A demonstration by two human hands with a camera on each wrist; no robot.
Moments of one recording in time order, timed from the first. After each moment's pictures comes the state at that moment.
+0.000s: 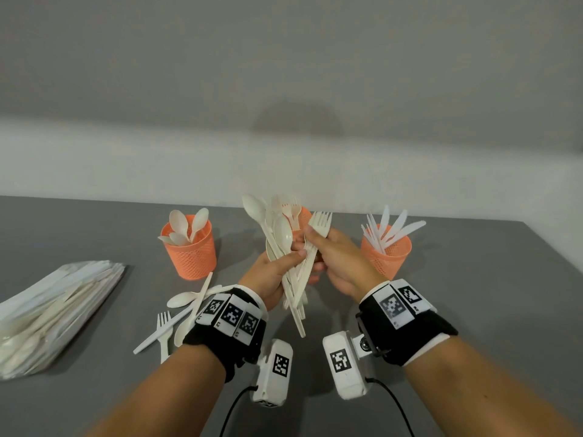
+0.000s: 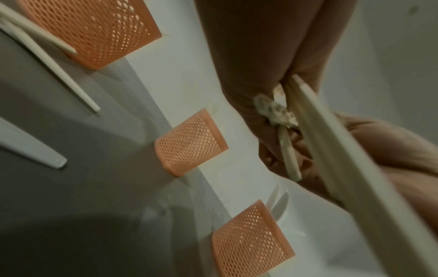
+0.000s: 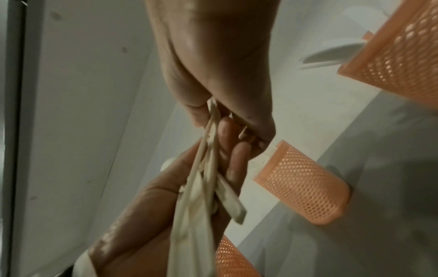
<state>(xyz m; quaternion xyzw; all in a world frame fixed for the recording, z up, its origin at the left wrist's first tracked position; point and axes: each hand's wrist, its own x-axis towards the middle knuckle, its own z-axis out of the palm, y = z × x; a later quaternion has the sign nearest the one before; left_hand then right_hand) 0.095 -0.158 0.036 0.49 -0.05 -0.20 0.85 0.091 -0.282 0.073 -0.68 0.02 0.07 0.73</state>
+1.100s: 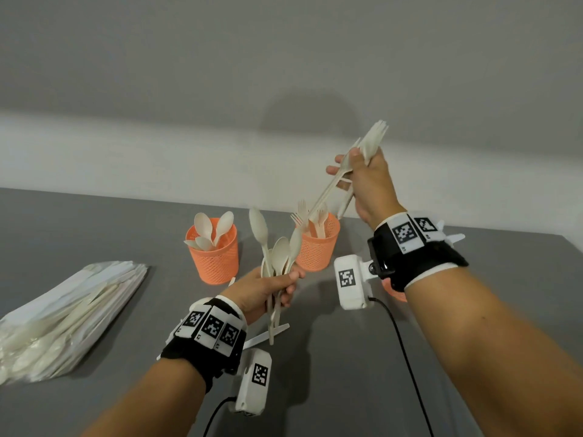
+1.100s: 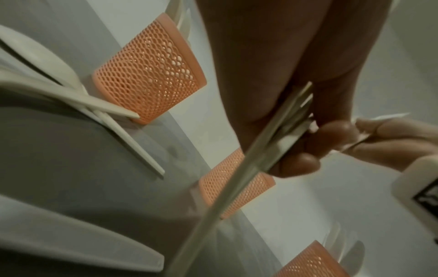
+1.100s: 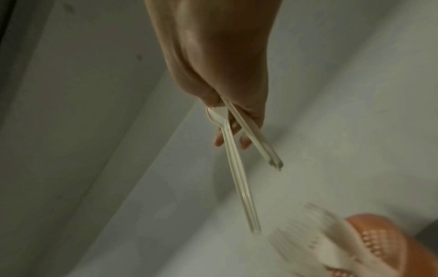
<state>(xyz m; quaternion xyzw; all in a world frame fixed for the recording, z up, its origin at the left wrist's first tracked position) 0.109 -0.090 0.016 0.60 -0.06 -0.24 0.76 0.193 -0.267 0.132 -0.67 -0.01 -0.17 0.73</state>
